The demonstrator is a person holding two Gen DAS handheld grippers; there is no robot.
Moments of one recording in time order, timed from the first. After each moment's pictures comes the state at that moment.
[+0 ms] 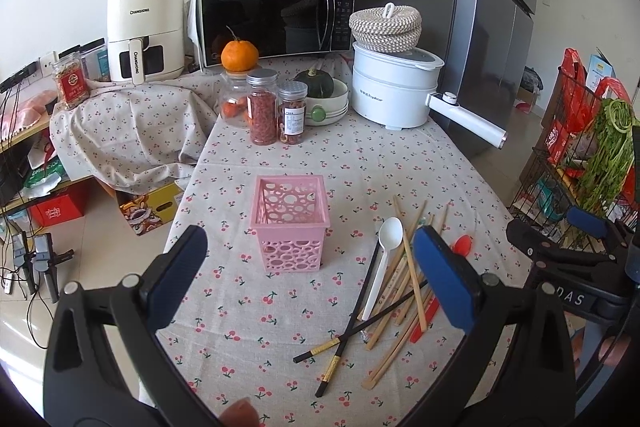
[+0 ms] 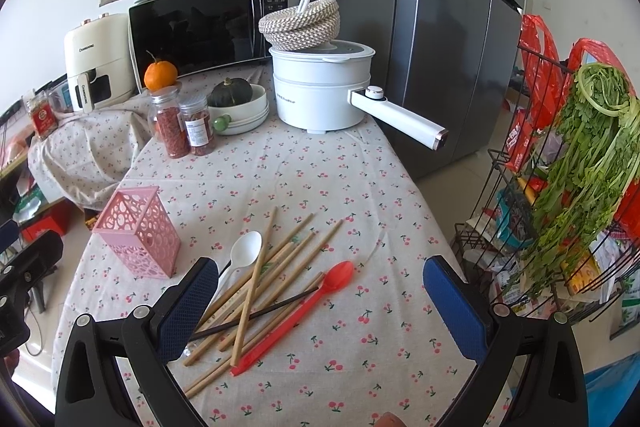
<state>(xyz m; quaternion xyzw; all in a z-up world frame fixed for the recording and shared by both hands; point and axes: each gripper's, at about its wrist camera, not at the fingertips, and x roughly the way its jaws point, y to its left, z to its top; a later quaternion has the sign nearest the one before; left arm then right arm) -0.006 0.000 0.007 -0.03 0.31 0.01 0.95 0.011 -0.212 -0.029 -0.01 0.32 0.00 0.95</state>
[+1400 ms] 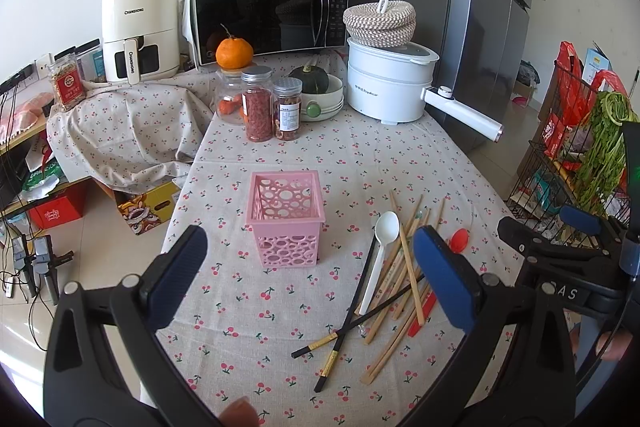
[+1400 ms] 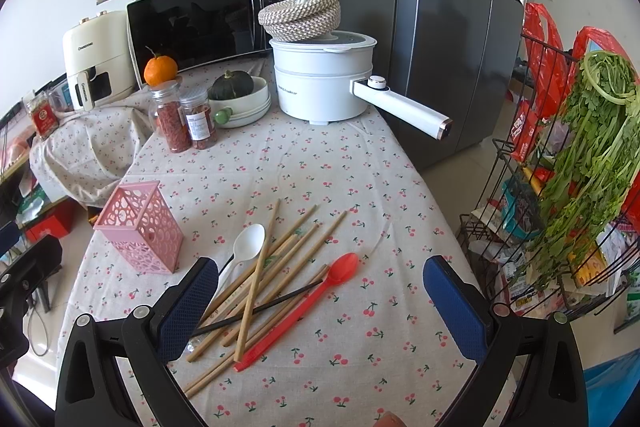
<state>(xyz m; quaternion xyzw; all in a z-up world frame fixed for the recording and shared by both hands) -0.008 0.000 0.009 -0.03 0.32 0.00 0.95 0.014 -0.212 -0.032 0.00 0.33 0.01 0.94</state>
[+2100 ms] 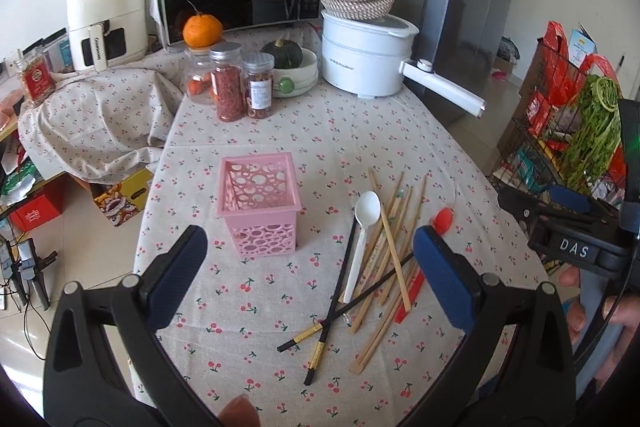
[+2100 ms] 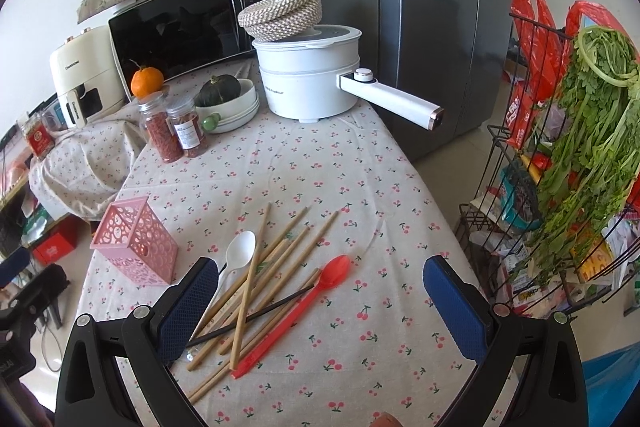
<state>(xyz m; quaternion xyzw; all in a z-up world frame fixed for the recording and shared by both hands) 0.018 -0.008 0.000 -0.02 0.38 -0.07 0.92 0.028 -0.235 -0.029 0.04 0.35 0.00 0.94</state>
